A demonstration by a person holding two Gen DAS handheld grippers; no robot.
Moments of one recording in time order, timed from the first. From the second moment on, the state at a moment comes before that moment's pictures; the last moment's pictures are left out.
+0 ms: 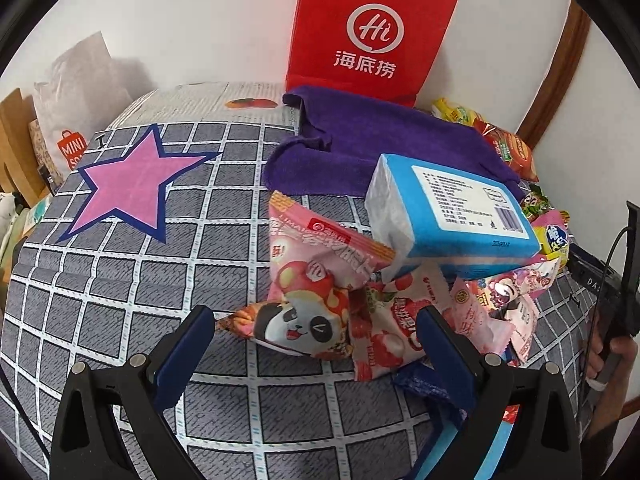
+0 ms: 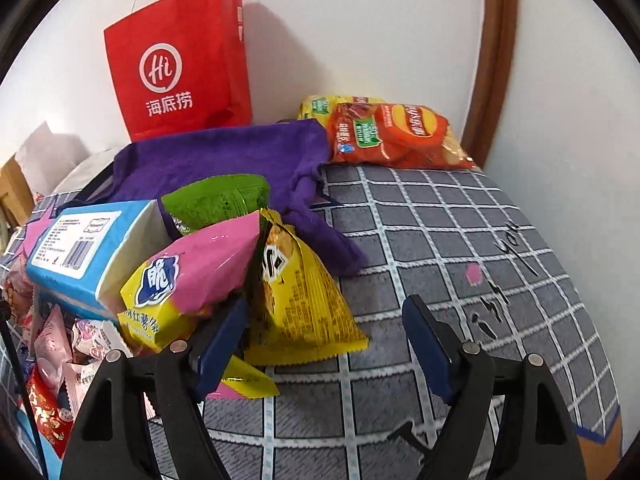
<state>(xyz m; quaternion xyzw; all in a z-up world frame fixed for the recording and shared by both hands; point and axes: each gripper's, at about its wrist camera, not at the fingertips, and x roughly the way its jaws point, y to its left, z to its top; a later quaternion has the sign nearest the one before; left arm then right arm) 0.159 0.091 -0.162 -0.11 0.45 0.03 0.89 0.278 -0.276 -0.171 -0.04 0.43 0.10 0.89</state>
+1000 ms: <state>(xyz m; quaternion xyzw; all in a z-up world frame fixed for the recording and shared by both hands) 0.186 0.097 -0.182 -0.08 0.48 0.05 0.87 0.154 -0.246 -0.159 -0.04 0.47 0.08 0.88</state>
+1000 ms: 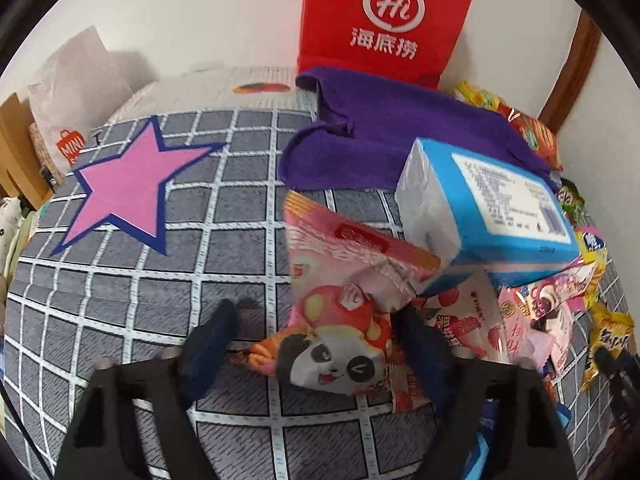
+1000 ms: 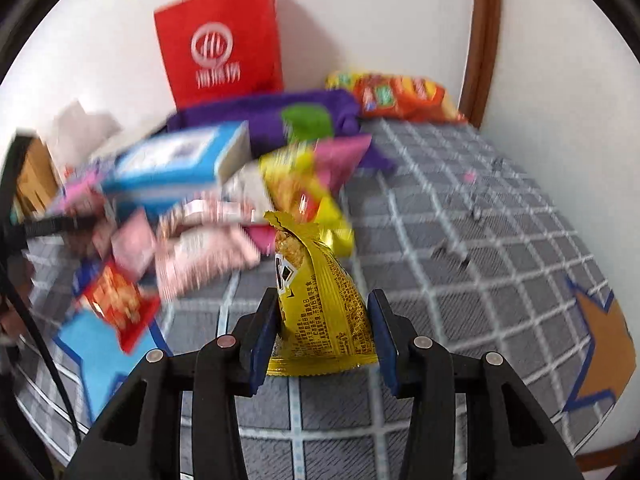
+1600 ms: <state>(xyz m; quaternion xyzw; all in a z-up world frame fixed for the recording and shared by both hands) 0.133 0.102 -0.115 -0.08 0.42 0.02 0.90 0.132 -0.230 -0.121 0.00 0.45 0.06 0.89</state>
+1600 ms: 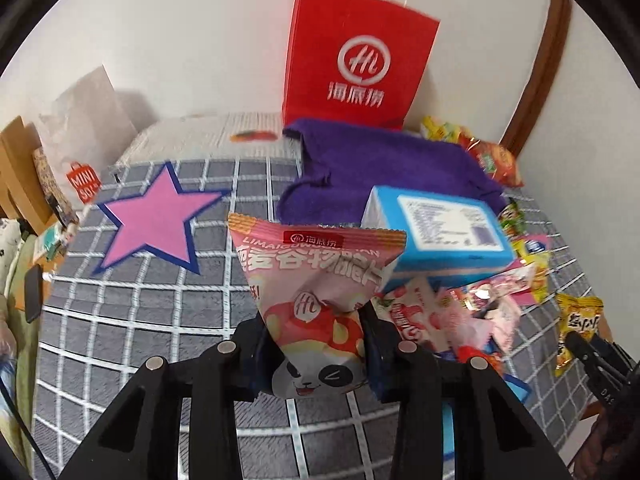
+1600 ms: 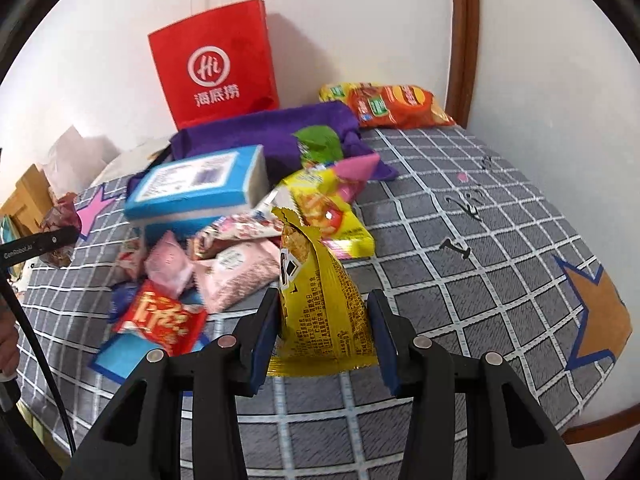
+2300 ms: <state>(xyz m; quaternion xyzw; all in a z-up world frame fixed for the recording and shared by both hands) 0.121 0.084 -0.032 -0.08 0.36 -0.02 0.93 0.148 -0.213 -0.041 0.01 0.41 0.07 0.91</state>
